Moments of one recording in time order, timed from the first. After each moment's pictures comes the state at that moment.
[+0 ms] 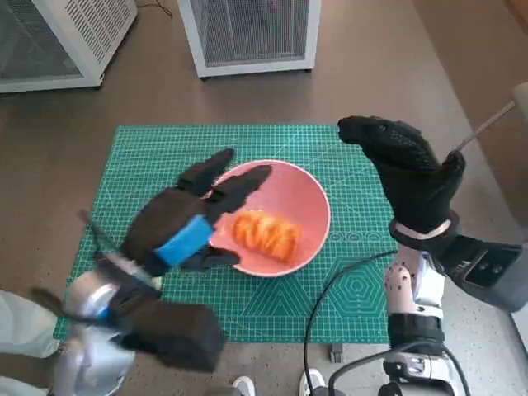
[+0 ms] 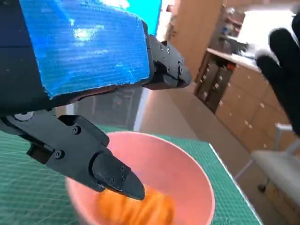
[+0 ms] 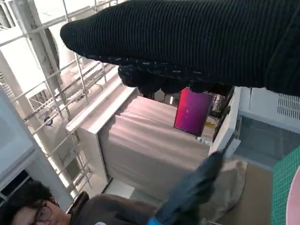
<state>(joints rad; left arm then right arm) -0.24 0.45 -0.05 -0.72 0.65 0.34 -0.60 -0.64 -0.05 -0.21 0.48 0.51 -0.62 0.82</state>
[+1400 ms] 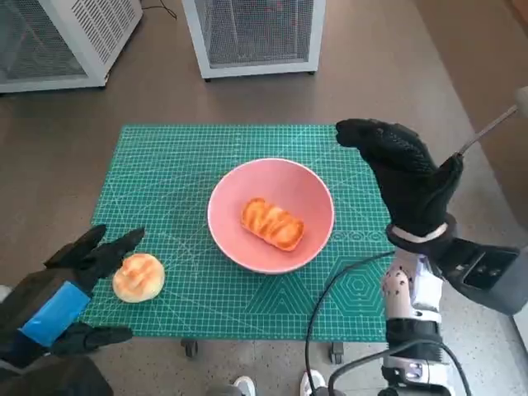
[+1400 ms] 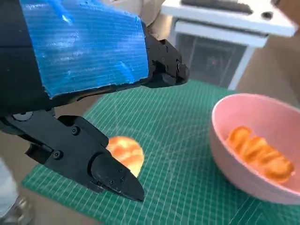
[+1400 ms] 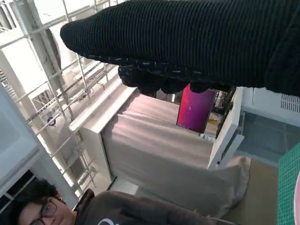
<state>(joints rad) 0.22 0.57 0.33 -1.03 0.66 0.60 -0.90 -0.62 -0.04 -0.20 0.45 0.51 -0.58 0.80</state>
